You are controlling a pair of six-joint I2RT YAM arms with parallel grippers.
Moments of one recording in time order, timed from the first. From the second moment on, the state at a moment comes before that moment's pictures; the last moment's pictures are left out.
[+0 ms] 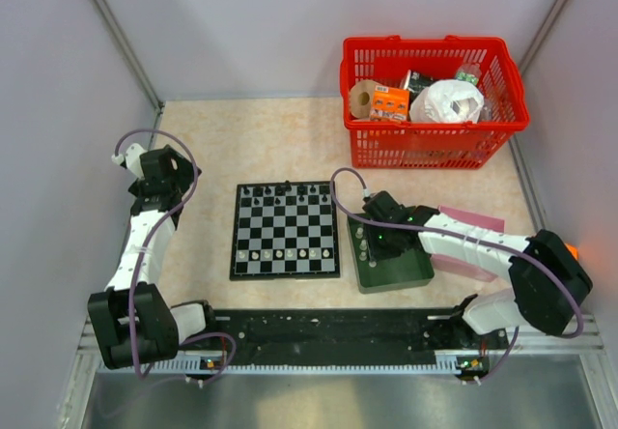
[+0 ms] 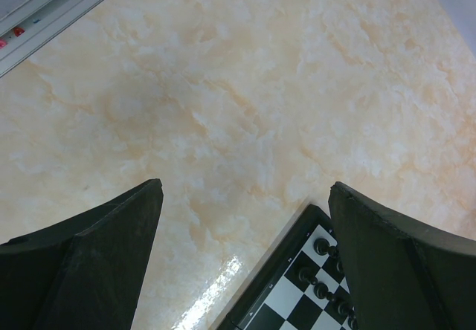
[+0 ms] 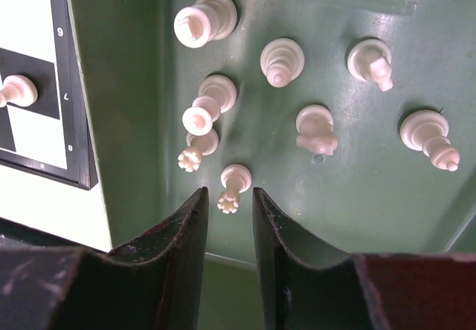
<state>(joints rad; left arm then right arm) 0.17 1.18 0.83 -0.23 -0.26 -0.65 0.78 1.37 0.77 -0.55 0.04 0.54</state>
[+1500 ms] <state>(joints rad) 0.17 1.18 0.80 -0.24 -0.27 -0.66 0.78 1.39 0.76 -0.56 0.04 0.52</state>
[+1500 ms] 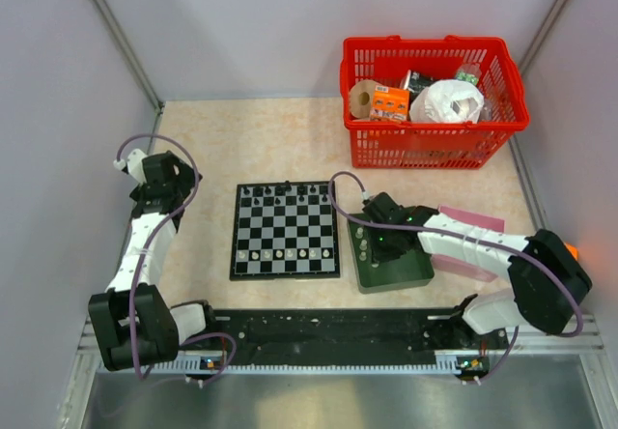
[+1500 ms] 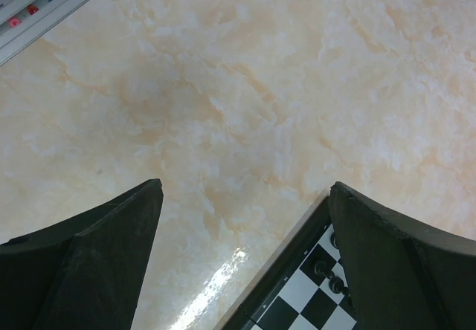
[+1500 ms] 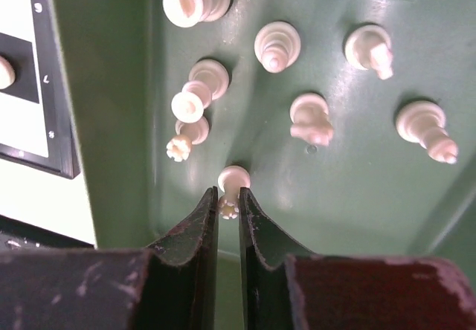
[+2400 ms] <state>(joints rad) 0.17 1.05 0.44 -0.24 0.11 -1.00 0.78 1.37 1.10 -0.55 0.02 0.39</state>
